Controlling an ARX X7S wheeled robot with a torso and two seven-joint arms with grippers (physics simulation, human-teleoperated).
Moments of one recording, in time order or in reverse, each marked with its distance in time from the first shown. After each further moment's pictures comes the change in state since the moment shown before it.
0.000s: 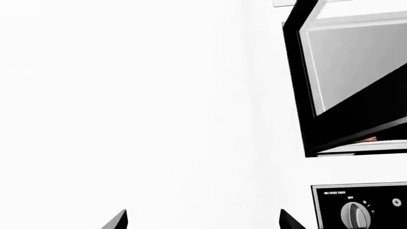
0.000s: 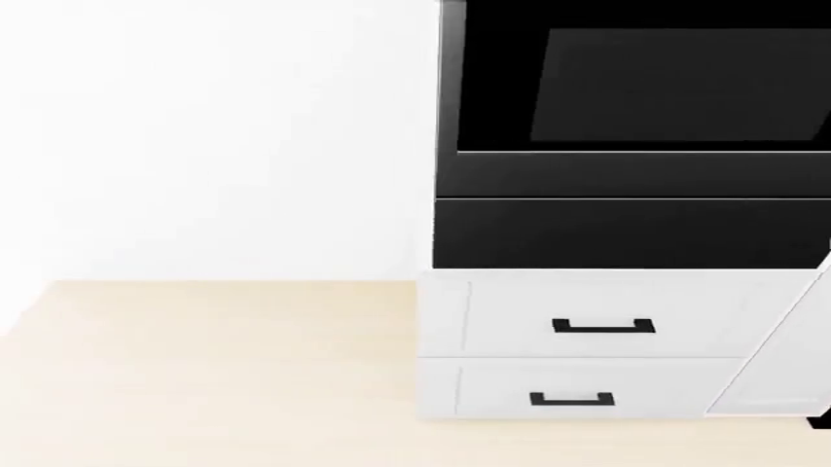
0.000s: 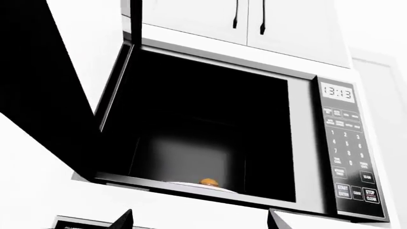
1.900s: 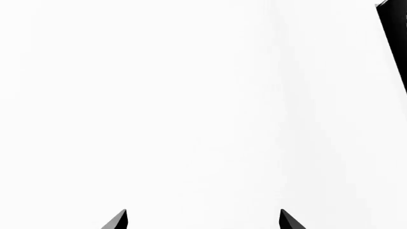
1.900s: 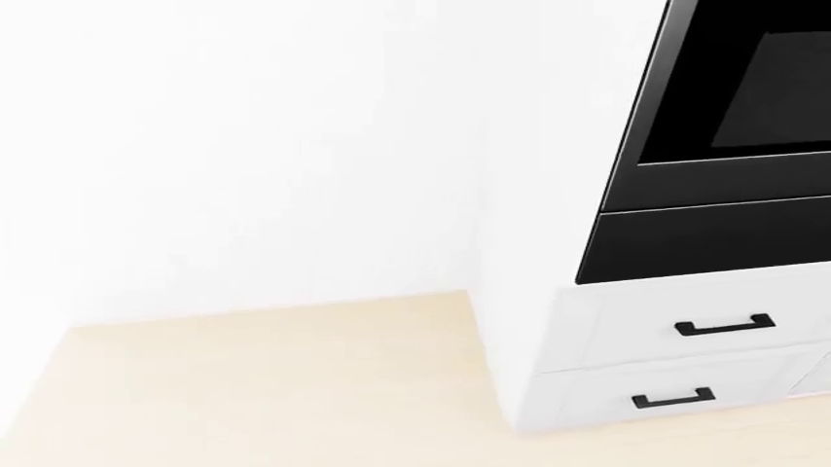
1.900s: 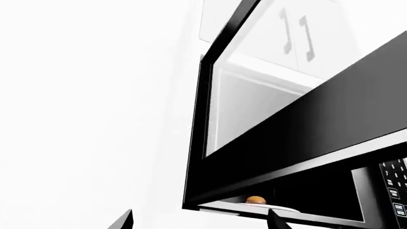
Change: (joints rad) left arm 0.001 -0.049 0.055 0.023 0.034 0.074 0.041; right arm 0.037 0.014 0.012 0.006 0.008 0.007 0.035
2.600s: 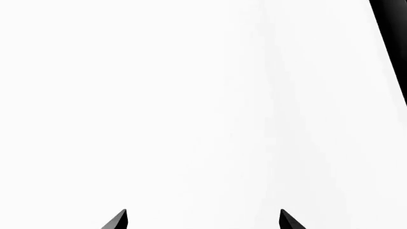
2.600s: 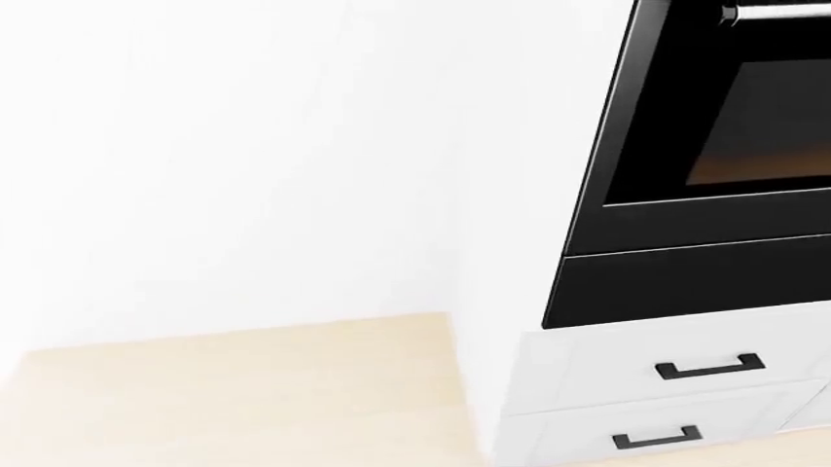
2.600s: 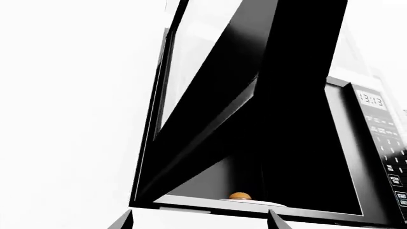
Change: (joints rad) left arm 0.001 -0.007 0.024 0.012 0.000 0.025 0.006; right arm 0.018 -0.003 0.036 0.002 0.024 0.011 0.013
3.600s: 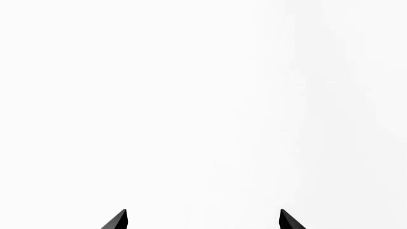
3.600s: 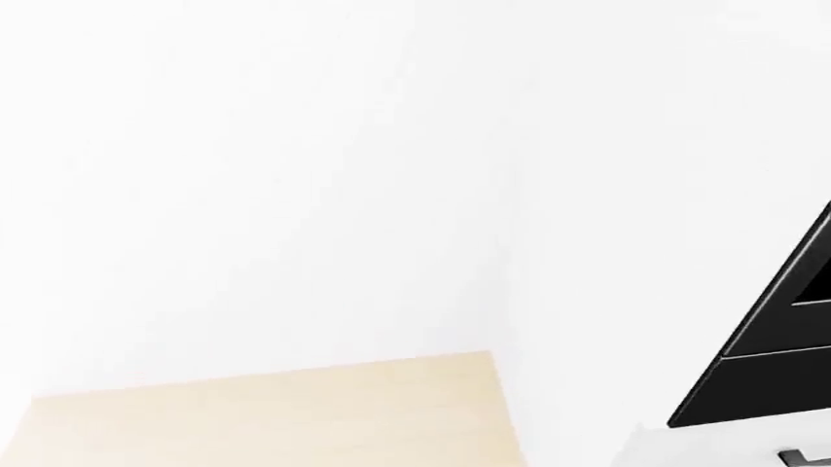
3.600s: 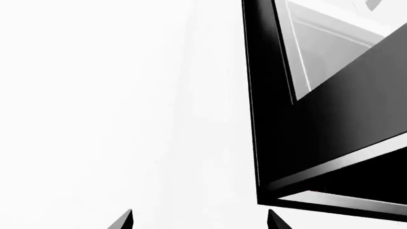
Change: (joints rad) left arm -0.010 -0.021 0.027 0.005 0.004 0.027 0.005; right arm 0.006 0.006 0.001 -0.005 0.014 -0.020 -0.004
